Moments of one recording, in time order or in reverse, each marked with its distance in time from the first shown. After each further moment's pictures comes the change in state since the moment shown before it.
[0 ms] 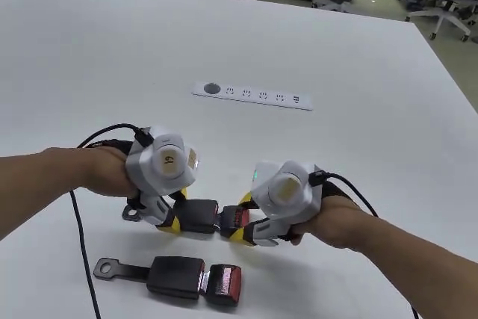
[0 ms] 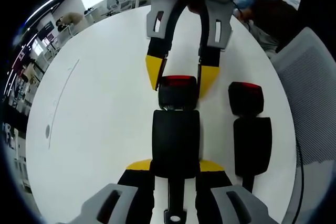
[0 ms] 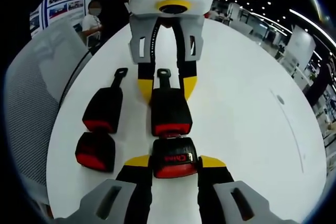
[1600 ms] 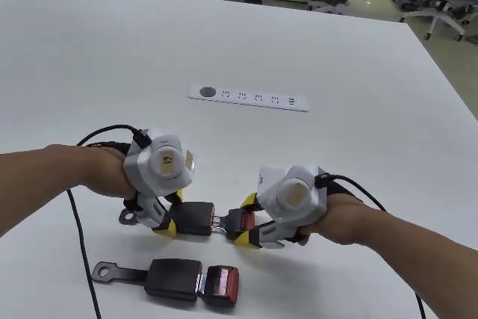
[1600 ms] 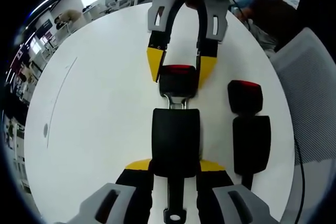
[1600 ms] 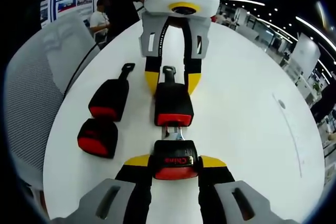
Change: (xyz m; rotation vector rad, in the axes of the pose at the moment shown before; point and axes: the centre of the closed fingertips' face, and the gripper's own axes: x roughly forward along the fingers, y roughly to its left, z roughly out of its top) left arm 0.002 0.001 -0.005 -0.001 0.017 -0.021; right arm -0.010 0.002 -0.008 -0.071 -0.017 0.031
